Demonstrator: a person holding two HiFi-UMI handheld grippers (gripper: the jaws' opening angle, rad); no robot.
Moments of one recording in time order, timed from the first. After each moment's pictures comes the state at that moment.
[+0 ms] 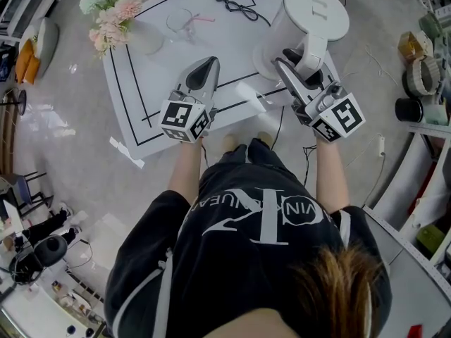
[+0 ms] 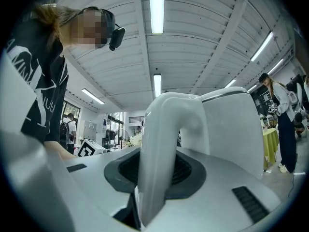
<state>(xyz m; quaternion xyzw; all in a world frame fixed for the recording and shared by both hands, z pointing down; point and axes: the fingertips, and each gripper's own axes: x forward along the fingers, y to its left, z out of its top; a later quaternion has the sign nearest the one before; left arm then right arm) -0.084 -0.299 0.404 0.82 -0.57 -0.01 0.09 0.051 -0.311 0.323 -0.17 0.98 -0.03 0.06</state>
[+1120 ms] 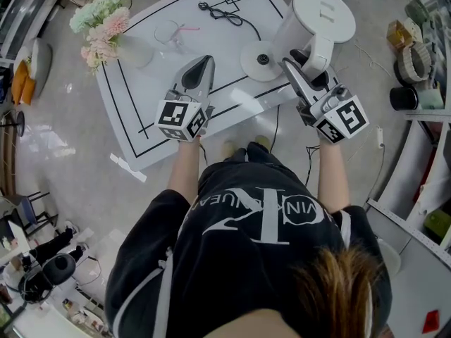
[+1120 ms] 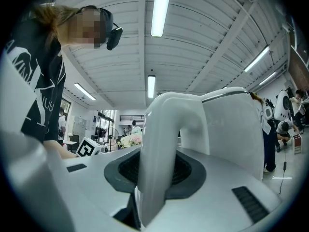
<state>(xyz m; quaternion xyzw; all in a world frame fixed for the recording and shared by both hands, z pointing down) -0.068 -0.317 0.389 0.83 -0.55 -0.02 0.07 0.094 -0.318 0.311 -0.24 0.97 -0.01 0.06</state>
